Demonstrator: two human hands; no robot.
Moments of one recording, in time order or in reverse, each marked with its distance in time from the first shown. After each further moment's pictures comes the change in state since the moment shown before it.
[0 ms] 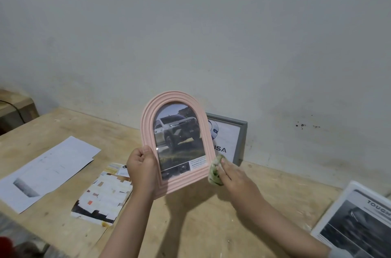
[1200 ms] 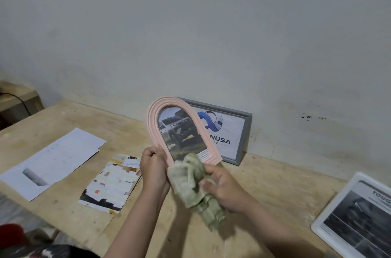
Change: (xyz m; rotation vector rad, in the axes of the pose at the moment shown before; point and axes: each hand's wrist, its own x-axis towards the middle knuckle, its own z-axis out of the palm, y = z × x) left_hand -0.012 -0.011 0.000 -0.216 -0.044 -0.308; right_hand 0.021 -0.077 -0.048 1.510 -0.241 0.272
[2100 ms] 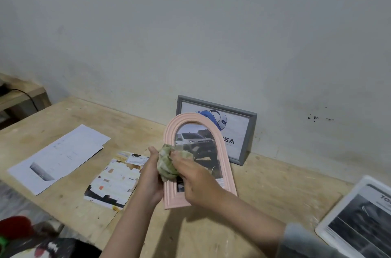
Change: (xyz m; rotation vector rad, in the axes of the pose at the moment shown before) left_hand 0.007 -0.004 -0.027 -0.186 -0.423 -0.392; right_hand 0.043 0.021 0.031 -0.754 -0.003 -0.413
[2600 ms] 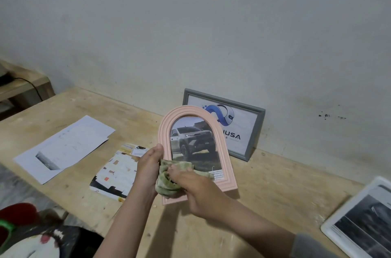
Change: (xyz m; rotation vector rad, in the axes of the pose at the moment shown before) left_hand 0.005 0.010 -0.019 0.203 0.247 0.206; right_hand -0.020 0.000 0.021 0.024 -0.154 -0.015
